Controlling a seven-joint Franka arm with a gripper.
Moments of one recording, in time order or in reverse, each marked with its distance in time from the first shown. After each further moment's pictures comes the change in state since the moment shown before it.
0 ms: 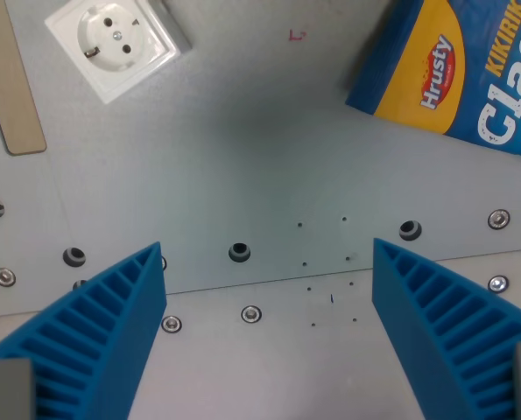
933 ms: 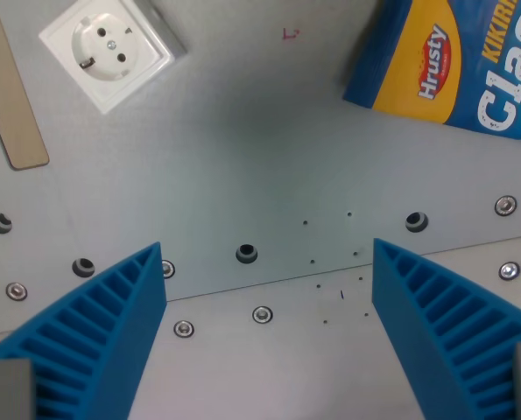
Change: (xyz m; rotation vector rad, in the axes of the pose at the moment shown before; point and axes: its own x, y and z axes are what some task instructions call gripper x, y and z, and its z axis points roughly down) arm 0.000 0.000 0.000 0.000 0.000 0.068
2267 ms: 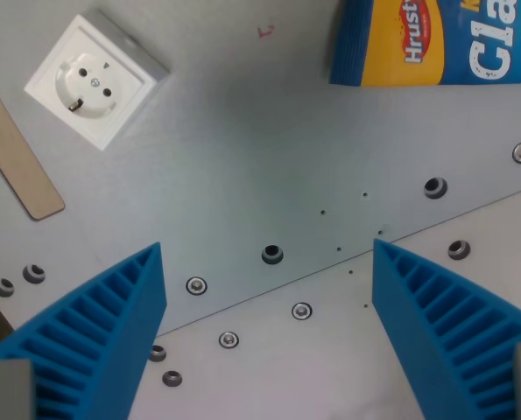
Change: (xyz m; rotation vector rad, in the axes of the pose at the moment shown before) arm 0.000 0.000 0.000 0.000 0.000 0.227
